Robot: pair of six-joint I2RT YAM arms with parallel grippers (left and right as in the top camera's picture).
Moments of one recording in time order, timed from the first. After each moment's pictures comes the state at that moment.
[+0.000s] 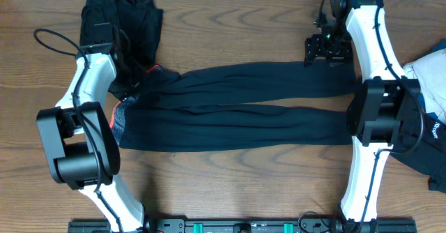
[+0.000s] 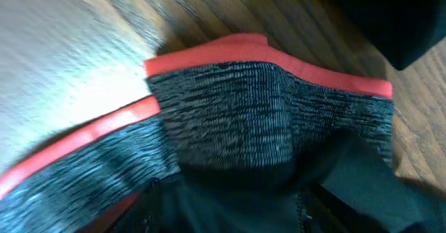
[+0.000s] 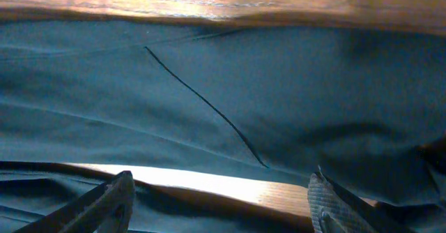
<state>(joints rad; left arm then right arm) 0.14 1.98 1.41 -0.81 0.10 -0.60 0.03 2.37 2.22 -1.44 -0.12 0.01</state>
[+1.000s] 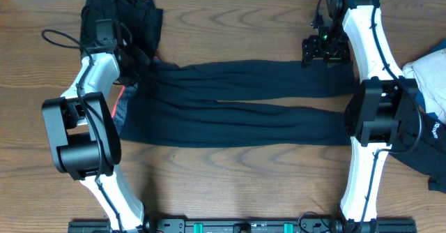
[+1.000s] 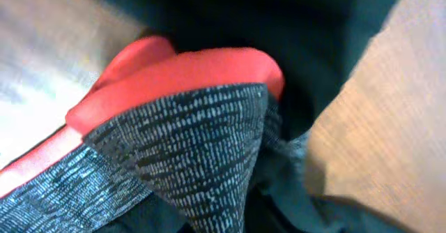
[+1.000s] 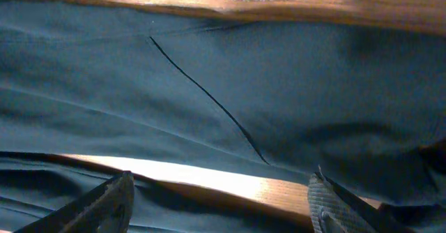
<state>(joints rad) 0.14 2.04 1.41 -0.52 0.23 -0.62 0.04 2.37 2.22 -1.45 -0.12 0.01</state>
